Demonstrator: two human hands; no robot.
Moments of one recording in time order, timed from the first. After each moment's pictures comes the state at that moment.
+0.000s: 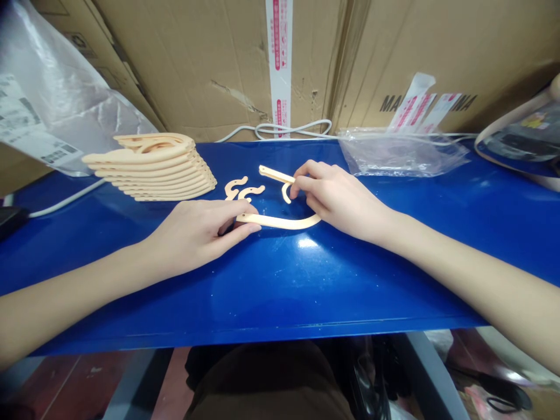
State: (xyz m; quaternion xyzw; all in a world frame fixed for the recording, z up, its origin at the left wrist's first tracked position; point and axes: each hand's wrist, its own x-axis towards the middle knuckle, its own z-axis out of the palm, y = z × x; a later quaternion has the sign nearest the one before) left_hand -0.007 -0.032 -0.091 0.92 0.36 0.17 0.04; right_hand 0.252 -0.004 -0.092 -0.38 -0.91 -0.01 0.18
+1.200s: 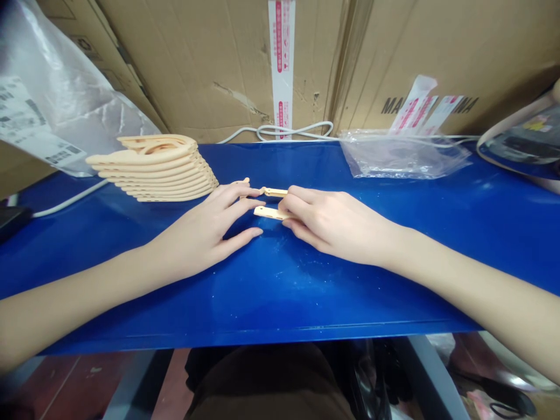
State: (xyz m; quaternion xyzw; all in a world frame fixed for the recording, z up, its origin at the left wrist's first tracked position) left_hand -0.008 -0.027 -0.105 0.93 0.33 0.18 -0.02; right_hand 0.235 -0.036 -0.084 -0.32 -0.94 -0.01 0.13
